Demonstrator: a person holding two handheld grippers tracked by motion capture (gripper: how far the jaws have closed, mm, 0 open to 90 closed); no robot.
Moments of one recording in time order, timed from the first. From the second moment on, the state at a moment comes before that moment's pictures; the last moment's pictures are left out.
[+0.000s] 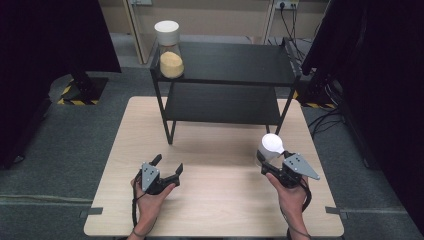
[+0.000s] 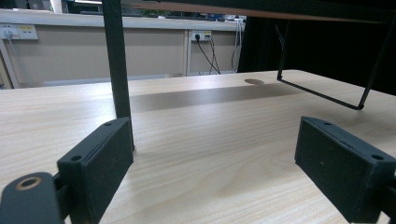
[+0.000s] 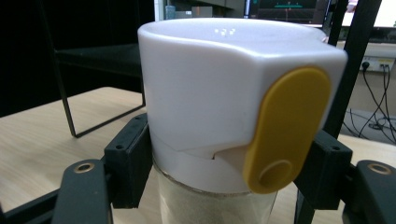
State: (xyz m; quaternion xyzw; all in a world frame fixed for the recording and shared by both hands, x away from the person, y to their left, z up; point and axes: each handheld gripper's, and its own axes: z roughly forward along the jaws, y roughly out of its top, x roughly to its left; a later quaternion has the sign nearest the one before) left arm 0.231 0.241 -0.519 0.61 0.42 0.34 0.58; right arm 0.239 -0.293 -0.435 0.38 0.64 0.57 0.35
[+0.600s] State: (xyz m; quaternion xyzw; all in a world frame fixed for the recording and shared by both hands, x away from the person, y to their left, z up) left arm 0.231 0.240 -0.519 0.61 0.42 0.35 0.58; right arm 0.245 -0.292 -0.408 0.37 0.62 0.58 0.37
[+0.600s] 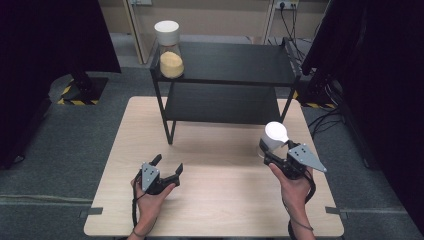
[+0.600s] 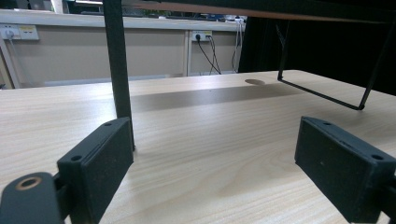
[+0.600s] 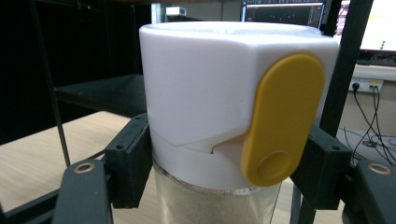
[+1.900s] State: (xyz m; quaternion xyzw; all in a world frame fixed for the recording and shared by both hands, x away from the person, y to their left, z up) left arm 0.231 0.240 -0.519 0.61 0.42 0.35 0.57; right arm 0.265 -0.289 -0.356 0.36 0.58 0.62 0.39
